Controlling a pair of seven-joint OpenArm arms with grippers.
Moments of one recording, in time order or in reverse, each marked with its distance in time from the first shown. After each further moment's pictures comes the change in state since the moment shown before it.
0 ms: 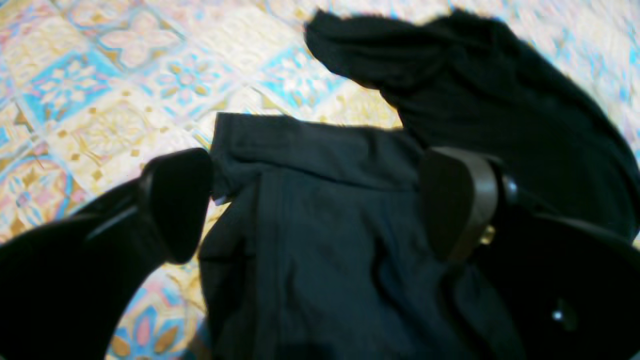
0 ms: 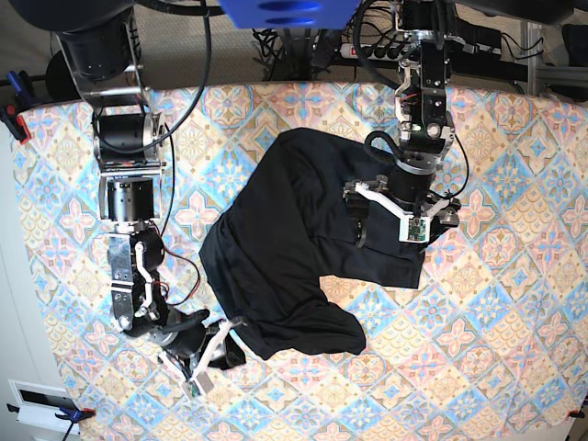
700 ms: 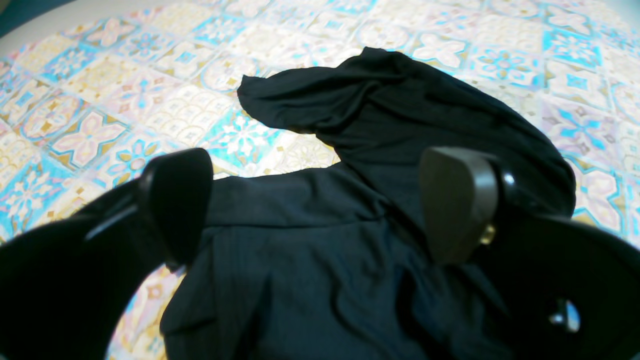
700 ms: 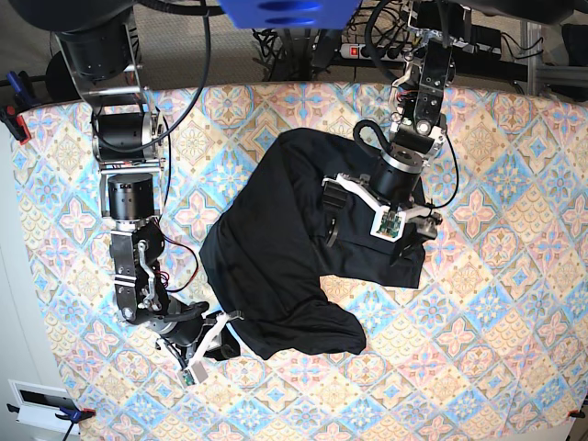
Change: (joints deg) left arm 0.0 -7.2 10.4 0.7 -0.3 -0.4 -8.0; right arm -0.2 0.3 0.0 -6.1 -1.0 -0.2 6.9
